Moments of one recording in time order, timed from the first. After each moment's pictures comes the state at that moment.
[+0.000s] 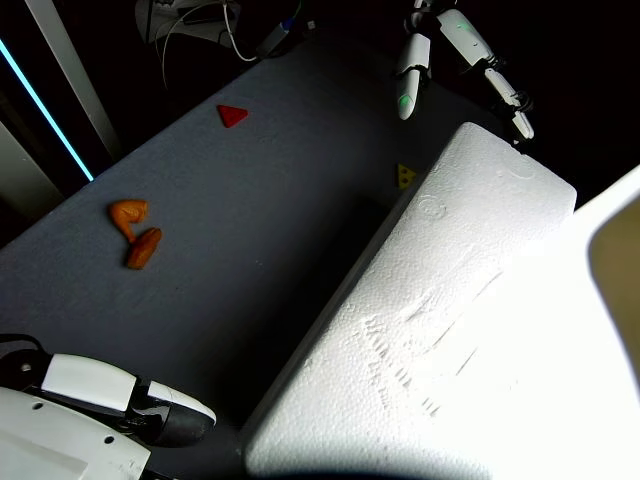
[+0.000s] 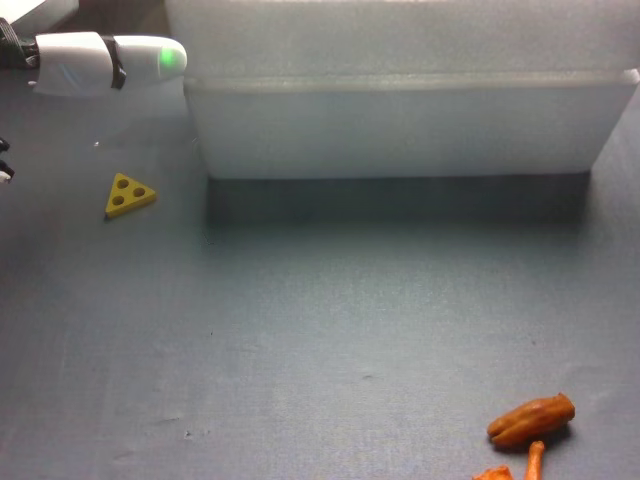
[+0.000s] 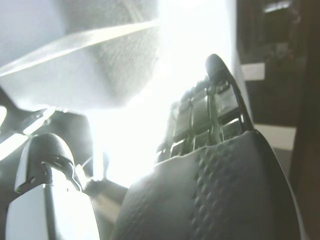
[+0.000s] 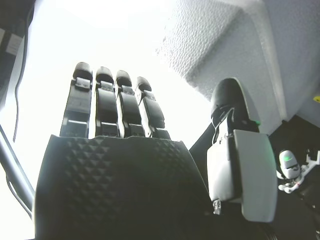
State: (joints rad) left arm 0.50 -1.04 1.48 -0.01 -0.65 0.31; right arm -0.03 -0.78 1.13 0.83 0.31 -1.97
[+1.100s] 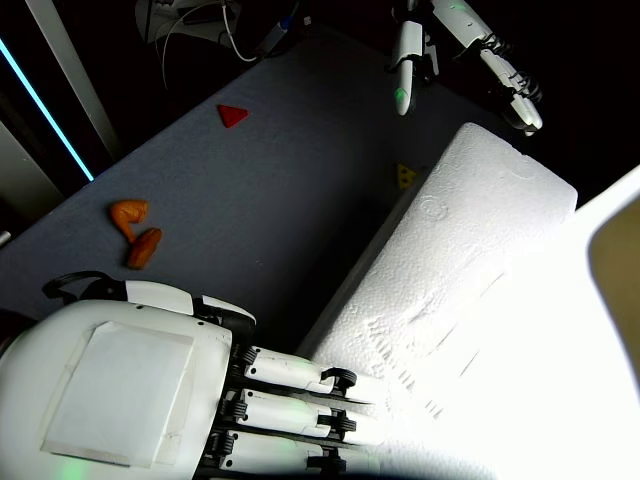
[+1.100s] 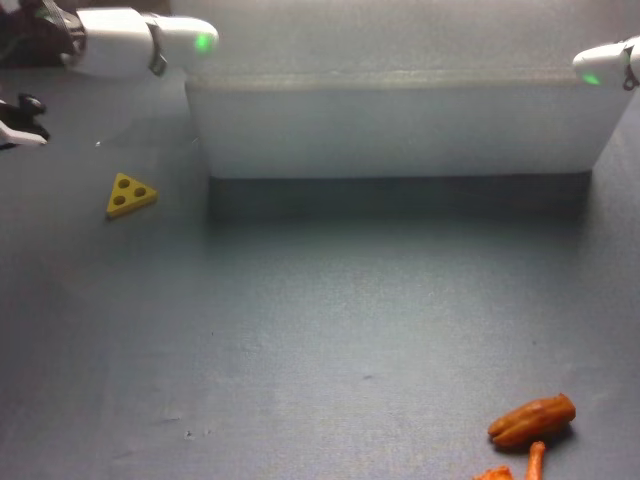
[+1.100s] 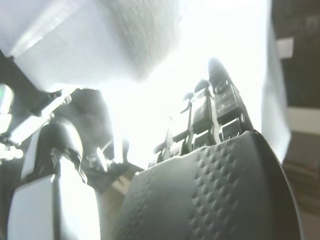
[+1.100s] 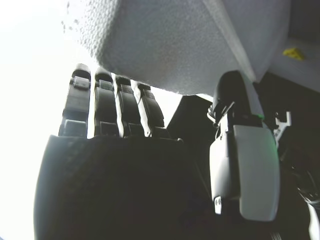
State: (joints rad) left arm 0.40 -1.08 1.48 0.15 -0.64 0.30; right arm -0.11 -0.91 1.22 0.41 0.28 -1.37
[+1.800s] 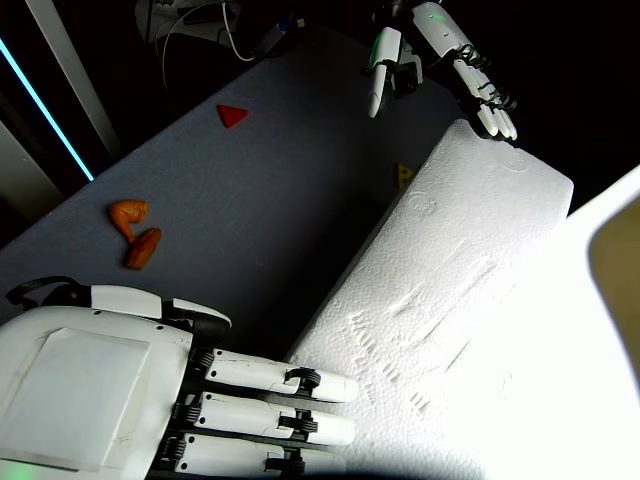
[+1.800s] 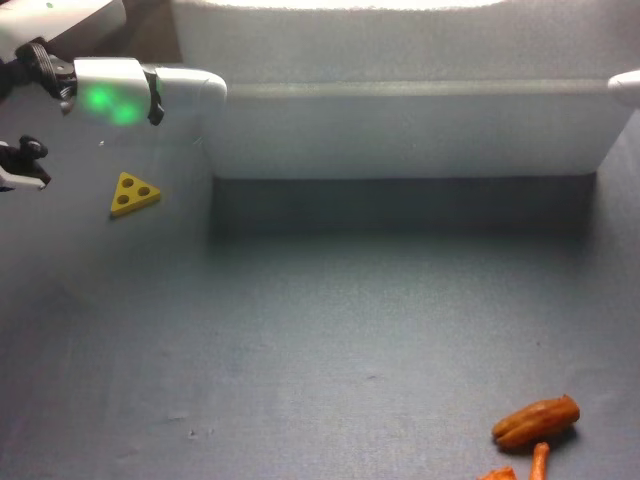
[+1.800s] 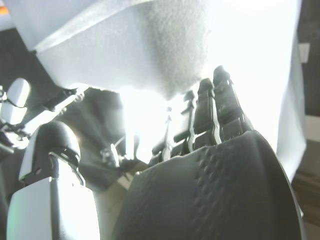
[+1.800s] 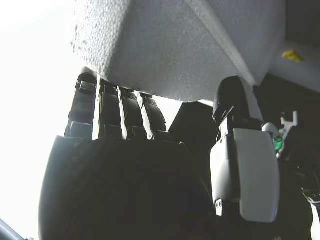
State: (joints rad) left arm 0.49 -1.03 1.41 0.17 -0.73 0.24; right arm -0.16 -0.80 1.12 0.39 0.31 -1.36
